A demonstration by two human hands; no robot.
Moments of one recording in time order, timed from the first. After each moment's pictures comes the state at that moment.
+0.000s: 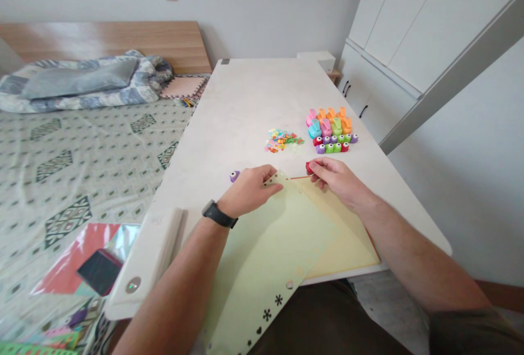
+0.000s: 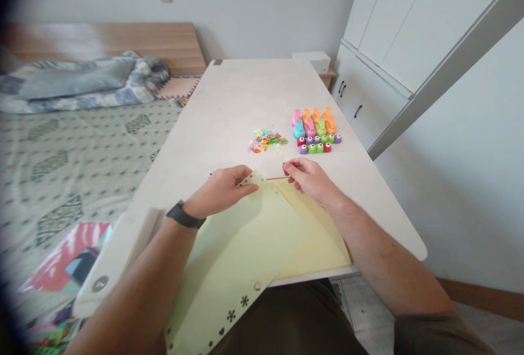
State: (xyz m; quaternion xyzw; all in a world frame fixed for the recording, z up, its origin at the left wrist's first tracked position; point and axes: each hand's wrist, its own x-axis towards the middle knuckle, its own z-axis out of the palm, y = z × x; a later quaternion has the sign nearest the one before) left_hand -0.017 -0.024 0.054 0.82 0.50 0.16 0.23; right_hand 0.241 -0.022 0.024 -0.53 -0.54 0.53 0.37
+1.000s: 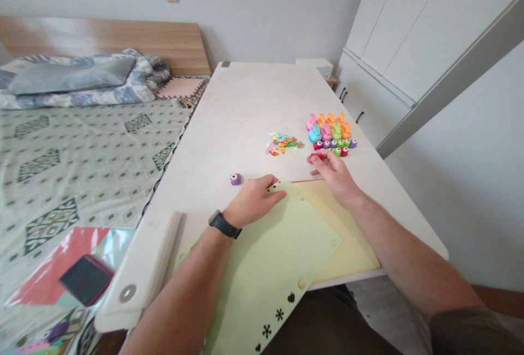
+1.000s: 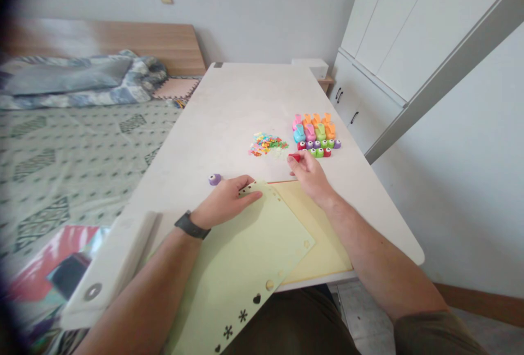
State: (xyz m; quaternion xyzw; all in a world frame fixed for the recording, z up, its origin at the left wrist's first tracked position) left_hand -0.017 -0.035 0.036 0.80 0.49 0.20 0.28; right_hand 0.230 -0.005 0.019 -0.50 -0.55 0.46 0.48
